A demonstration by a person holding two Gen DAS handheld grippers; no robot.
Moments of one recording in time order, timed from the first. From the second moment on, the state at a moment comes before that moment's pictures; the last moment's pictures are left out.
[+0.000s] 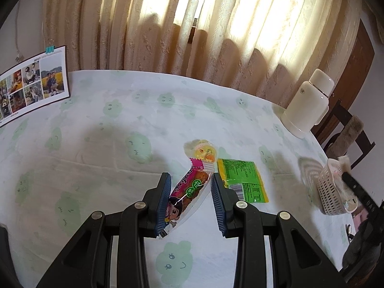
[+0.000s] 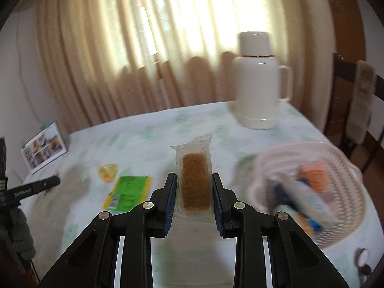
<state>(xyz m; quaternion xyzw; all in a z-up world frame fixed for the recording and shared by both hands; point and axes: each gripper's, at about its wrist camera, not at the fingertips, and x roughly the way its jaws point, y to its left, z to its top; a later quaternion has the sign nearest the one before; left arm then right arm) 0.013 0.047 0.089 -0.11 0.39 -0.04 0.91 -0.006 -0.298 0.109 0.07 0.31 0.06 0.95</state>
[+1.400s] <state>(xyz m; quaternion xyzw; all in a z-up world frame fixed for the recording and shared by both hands) 0.009 -0.232 0.131 0.05 0.39 -0.25 0.88 -0.077 -0.454 0.081 0.15 0.19 -0.18 0.95</state>
